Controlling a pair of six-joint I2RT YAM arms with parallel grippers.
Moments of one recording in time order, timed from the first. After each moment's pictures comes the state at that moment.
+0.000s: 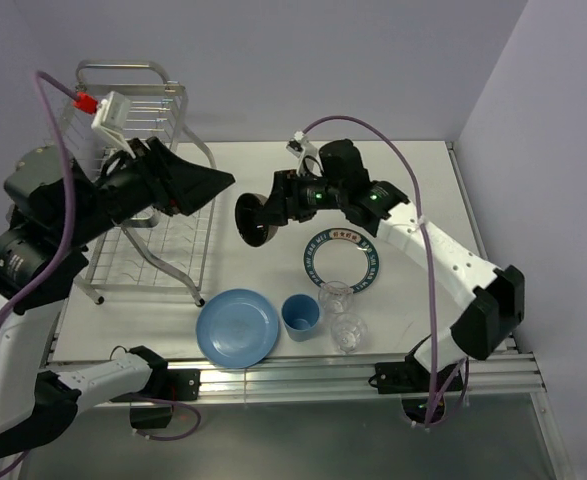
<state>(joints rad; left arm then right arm) -0.56 1.07 1.80 -0.75 0.30 -0.66 0.64 1.47 1.42 -0.42 -0.53 0.50</state>
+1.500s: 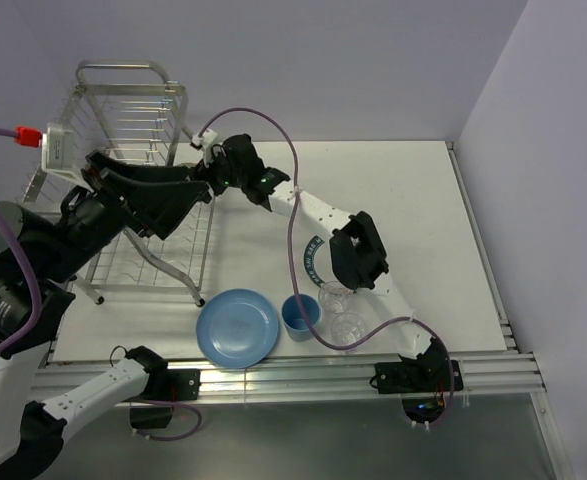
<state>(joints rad) -0.56 0.87 1.58 -0.44 0.27 -0.61 0.76 2.46 2.28 -0.12 -0.33 -0.04</state>
